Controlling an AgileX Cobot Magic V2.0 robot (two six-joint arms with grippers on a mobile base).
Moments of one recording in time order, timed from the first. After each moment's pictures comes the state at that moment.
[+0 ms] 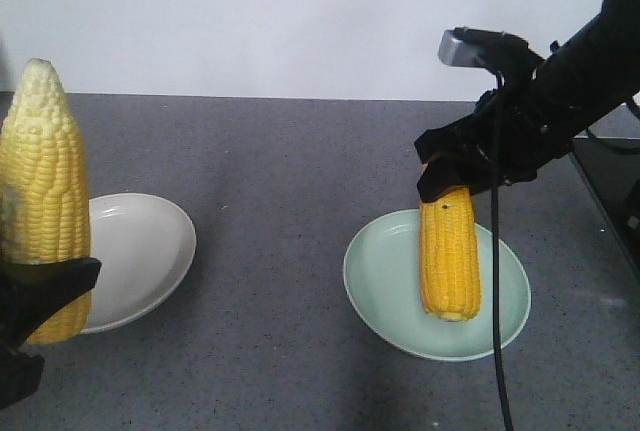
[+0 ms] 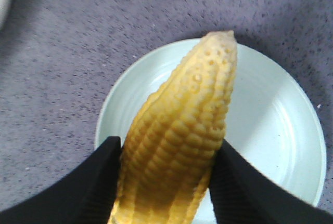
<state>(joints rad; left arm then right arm) -0.54 0.77 -0.82 -0.03 0.72 0.08 0.21 1.66 -1.50 0.37 1.19 -0.20</state>
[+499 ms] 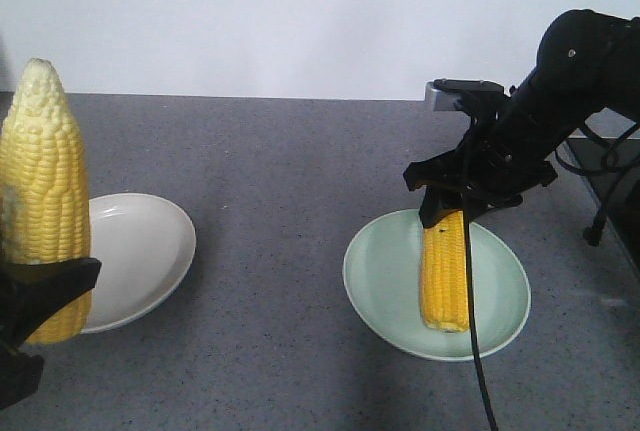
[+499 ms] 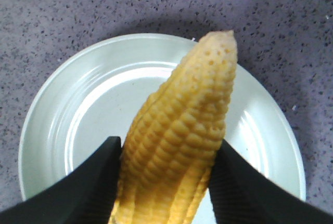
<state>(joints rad) -0.54 0.77 -0.82 -0.03 0.72 0.08 0.21 1.80 -1.50 0.27 1.13 -0.13</state>
